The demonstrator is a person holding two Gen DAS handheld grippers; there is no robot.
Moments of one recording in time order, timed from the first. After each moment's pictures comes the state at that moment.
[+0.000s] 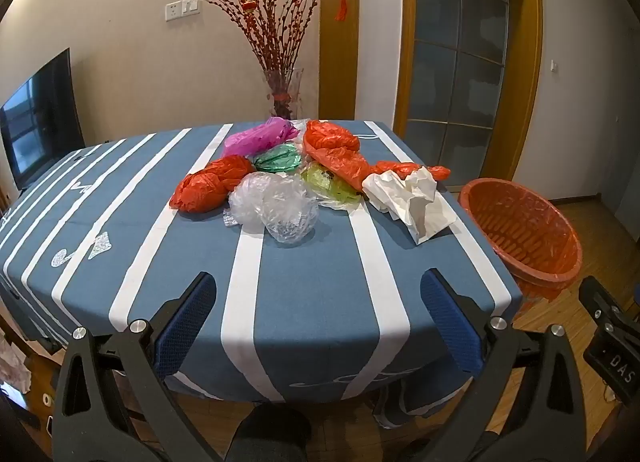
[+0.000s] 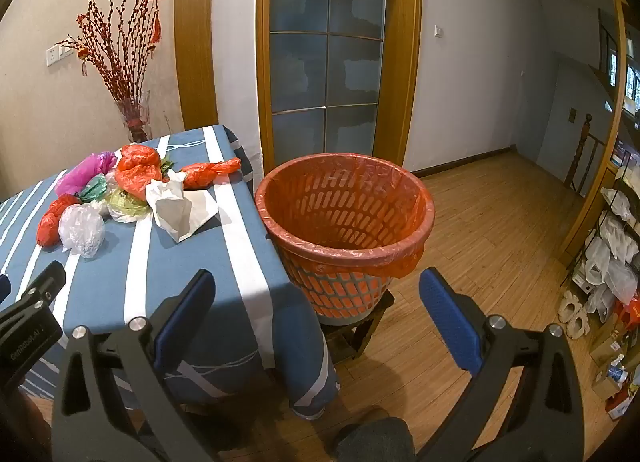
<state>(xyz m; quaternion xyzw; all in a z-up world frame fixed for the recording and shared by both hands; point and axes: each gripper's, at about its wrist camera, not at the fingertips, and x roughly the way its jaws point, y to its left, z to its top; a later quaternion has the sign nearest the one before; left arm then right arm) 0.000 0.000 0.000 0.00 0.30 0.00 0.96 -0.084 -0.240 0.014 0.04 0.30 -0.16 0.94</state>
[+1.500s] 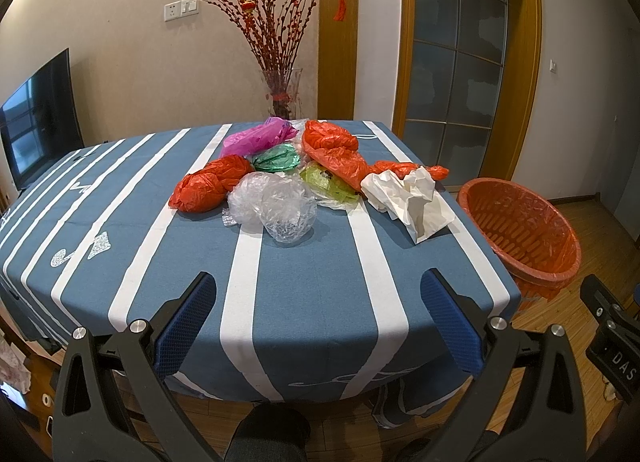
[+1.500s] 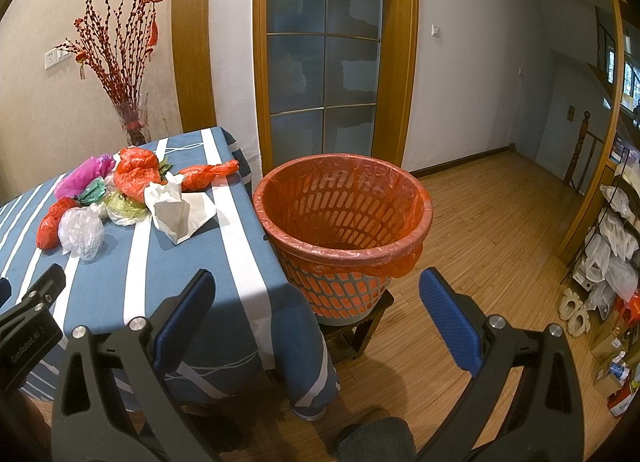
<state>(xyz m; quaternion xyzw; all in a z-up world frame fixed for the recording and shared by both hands) 0.001 -0.003 -0.001 0.00 0.30 0.00 0.95 -0.084 -0.242 0.014 0.04 0.30 -0.16 0.94</state>
